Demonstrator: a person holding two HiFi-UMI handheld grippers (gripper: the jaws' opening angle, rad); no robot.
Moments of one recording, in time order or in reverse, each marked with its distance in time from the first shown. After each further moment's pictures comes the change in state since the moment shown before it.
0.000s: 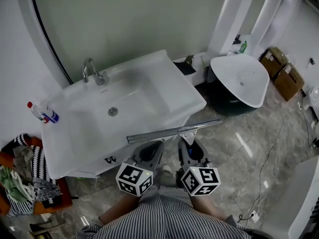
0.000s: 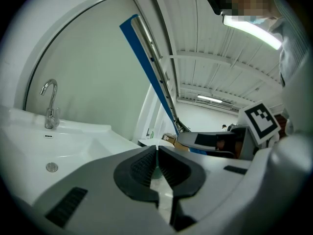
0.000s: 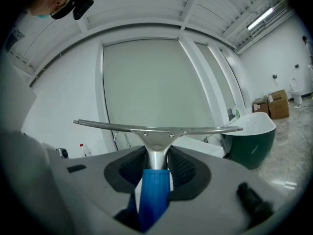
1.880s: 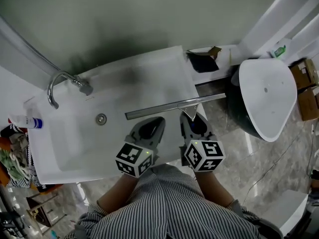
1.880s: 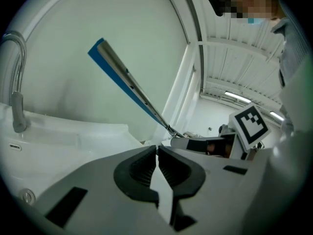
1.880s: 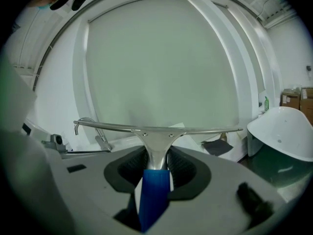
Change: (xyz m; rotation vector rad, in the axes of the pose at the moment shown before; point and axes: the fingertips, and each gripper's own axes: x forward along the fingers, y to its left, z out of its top) left arm 0.277 0.206 0.056 -0.121 0.061 0.202; right arm 0.352 -0.142 0.036 -0.077 0.283 0.187
